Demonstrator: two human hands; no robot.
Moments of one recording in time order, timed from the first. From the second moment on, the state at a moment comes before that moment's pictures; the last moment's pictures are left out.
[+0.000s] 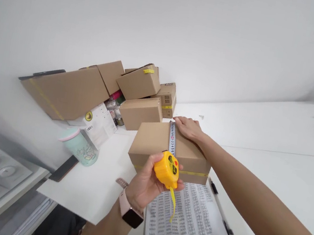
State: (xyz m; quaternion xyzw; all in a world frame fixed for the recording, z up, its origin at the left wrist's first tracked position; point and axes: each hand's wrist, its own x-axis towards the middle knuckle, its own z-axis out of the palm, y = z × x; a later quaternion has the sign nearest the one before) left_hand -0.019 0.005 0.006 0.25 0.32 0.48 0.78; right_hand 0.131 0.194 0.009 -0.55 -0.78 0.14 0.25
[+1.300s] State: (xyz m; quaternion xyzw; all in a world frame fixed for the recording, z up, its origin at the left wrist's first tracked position) left_hand -0.142 -0.069 -0.059 0.38 0.44 0.62 0.53; right_hand 0.216 0.069 -0.031 -0.60 -0.49 0.38 0.51
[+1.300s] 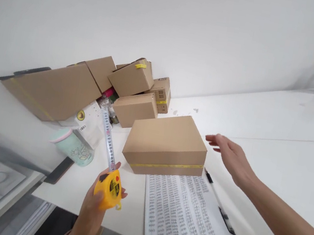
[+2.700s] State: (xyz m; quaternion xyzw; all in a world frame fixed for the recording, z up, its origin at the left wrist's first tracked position) left_hand -0.170 0.070 -0.042 0.43 0.41 0.63 0.50; right_hand 0.165 0.161 -0.057 -0.45 -0.66 0.46 0.38
